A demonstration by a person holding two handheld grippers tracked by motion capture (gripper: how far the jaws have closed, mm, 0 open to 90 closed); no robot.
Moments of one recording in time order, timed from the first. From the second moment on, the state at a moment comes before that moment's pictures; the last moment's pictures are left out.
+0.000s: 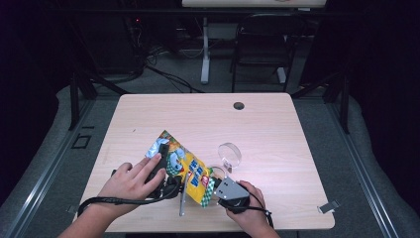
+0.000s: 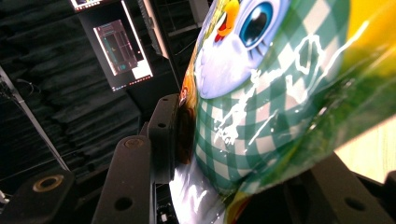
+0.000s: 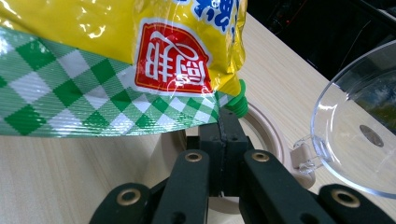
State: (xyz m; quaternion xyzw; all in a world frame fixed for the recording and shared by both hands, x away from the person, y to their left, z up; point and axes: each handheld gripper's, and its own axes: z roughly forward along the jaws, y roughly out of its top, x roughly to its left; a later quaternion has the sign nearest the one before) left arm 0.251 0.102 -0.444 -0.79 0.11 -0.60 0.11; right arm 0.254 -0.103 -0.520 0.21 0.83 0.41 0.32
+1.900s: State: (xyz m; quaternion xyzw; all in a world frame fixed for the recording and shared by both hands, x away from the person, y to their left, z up) left arm 0.250 0.091 -0.431 -0.78 0.13 -0.60 0.11; right arm 0.245 -0.109 -0.517 0.22 0.83 0.42 0.31
